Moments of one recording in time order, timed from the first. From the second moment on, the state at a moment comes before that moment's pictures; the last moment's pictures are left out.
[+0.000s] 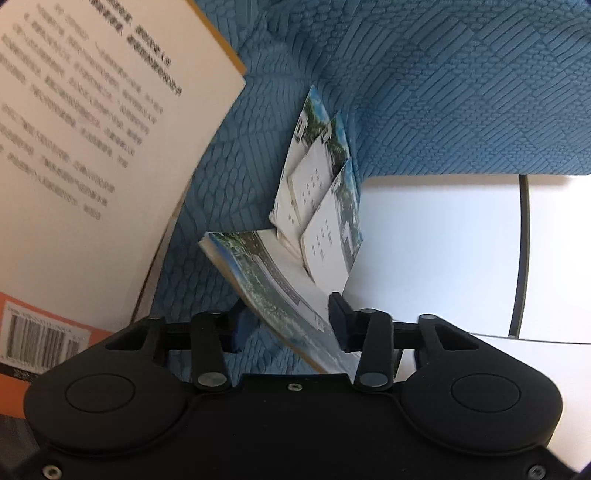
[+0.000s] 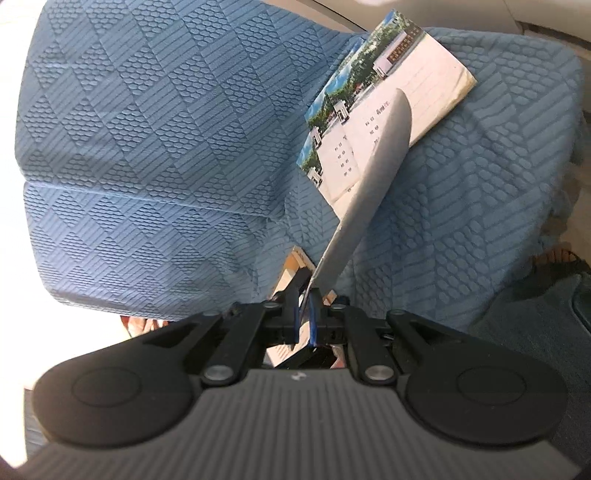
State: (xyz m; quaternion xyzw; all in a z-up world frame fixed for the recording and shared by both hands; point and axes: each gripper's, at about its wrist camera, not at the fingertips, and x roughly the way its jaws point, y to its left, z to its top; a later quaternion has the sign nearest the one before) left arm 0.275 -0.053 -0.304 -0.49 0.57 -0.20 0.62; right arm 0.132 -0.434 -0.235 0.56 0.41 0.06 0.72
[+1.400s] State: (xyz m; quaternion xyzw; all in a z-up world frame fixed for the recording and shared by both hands) left arm 0.223 0.002 -0.108 -0.39 0.44 -0.25 0.77; right arm 0.127 -0.424 -0.126 0.52 0.38 0.14 0.75
